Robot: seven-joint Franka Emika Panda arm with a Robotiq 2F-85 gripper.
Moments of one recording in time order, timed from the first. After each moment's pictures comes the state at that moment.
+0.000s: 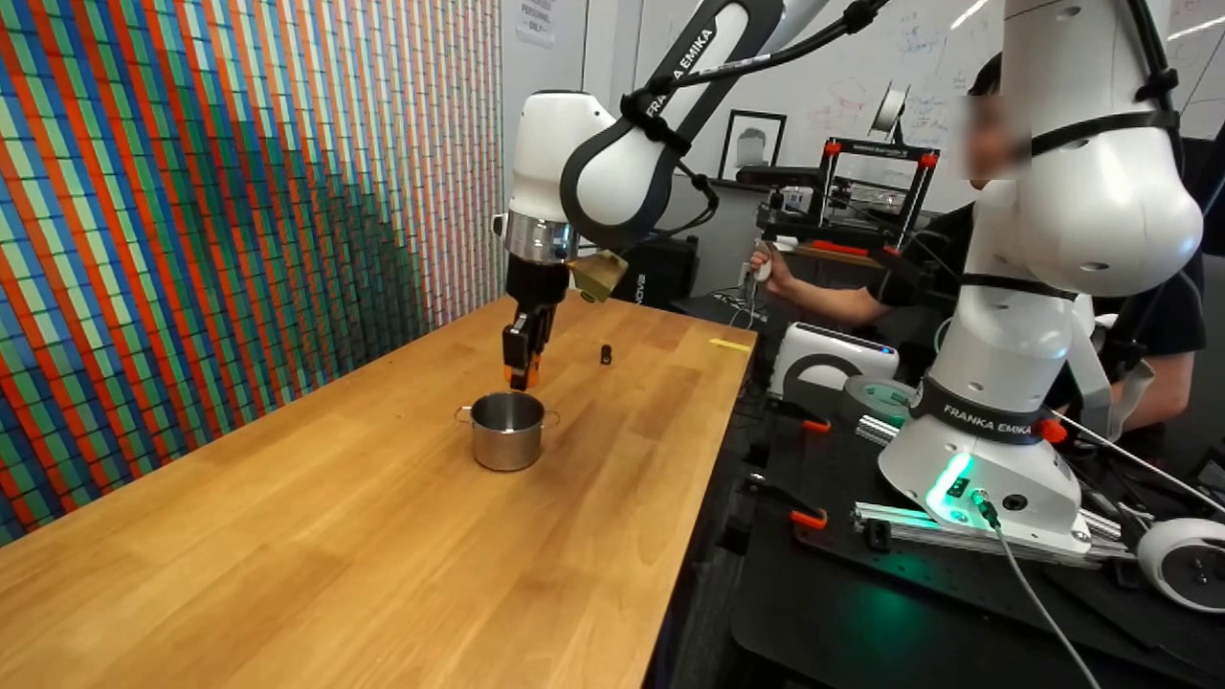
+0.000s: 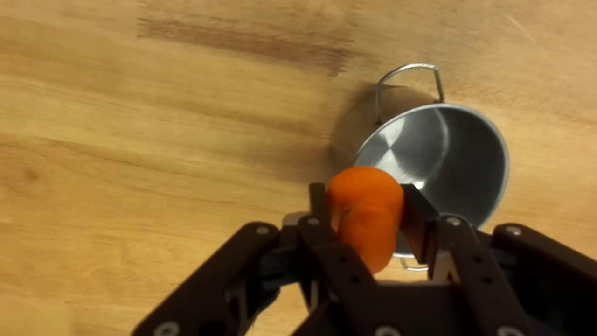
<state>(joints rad) 0.15 0.33 0.13 -2.28 -0.03 2.70 0.03</state>
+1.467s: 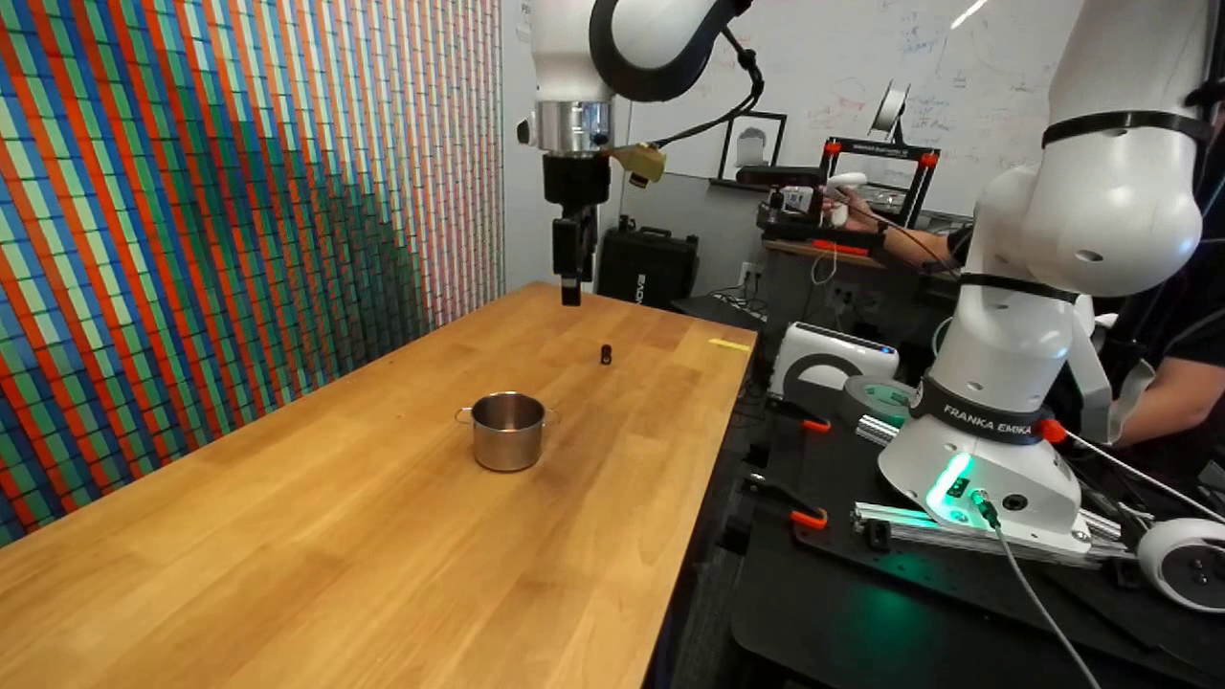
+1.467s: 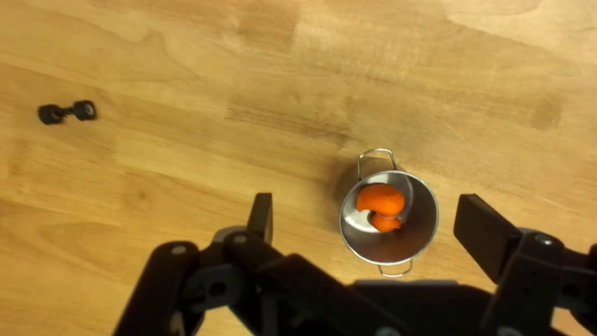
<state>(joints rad) 0.13 0.01 0.12 -2.29 -0.05 2.22 -0.04</state>
